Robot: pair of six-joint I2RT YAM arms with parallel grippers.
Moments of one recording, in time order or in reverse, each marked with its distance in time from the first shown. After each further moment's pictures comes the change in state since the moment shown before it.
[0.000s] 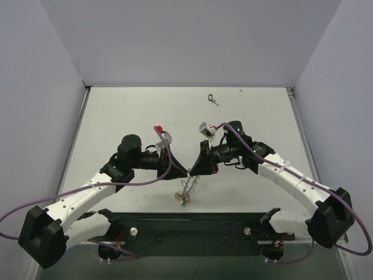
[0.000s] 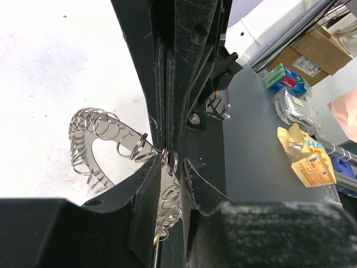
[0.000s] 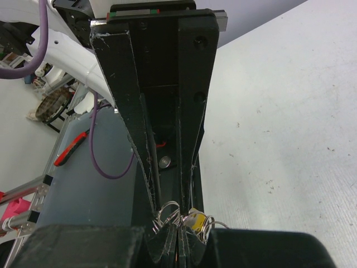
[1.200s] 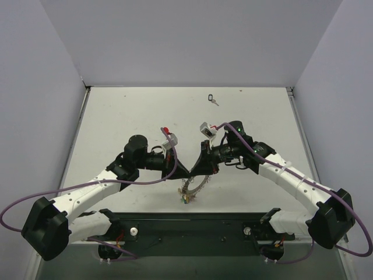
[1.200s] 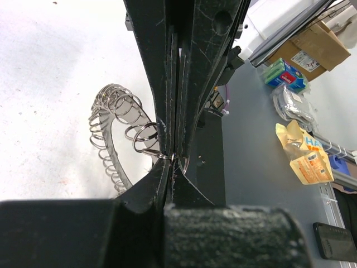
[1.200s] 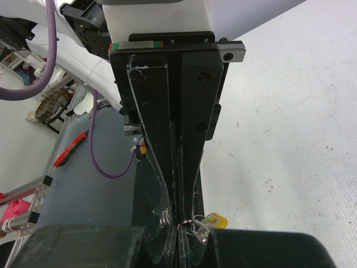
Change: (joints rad) left arm -0.047 0.077 0.000 0.044 -0.018 -0.012; right arm -0.001 -0.008 0.000 -0.012 0.001 -0.002
